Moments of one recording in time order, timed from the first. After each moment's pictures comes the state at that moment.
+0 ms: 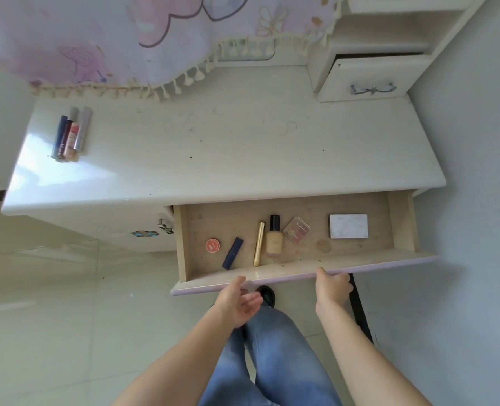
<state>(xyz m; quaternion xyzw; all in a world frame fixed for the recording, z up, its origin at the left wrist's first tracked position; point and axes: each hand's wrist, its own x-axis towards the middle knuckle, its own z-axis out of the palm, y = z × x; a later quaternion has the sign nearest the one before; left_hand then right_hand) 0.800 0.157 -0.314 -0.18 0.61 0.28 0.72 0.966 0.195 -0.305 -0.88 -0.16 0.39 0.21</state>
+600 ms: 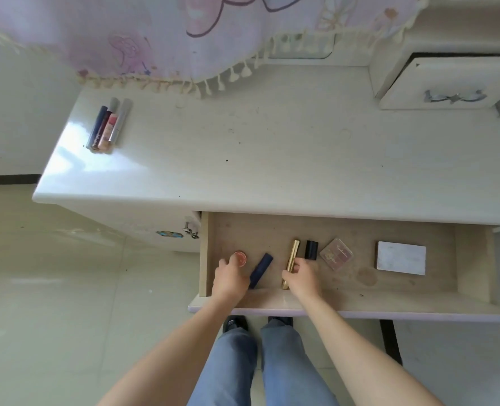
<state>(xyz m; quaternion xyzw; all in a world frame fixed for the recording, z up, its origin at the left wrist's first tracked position) 0.742 0.211 -0.359 0.36 0.83 0.04 0.43 0.878 0.248 -0.354 -0.72 -0.47 0.50 0.04</state>
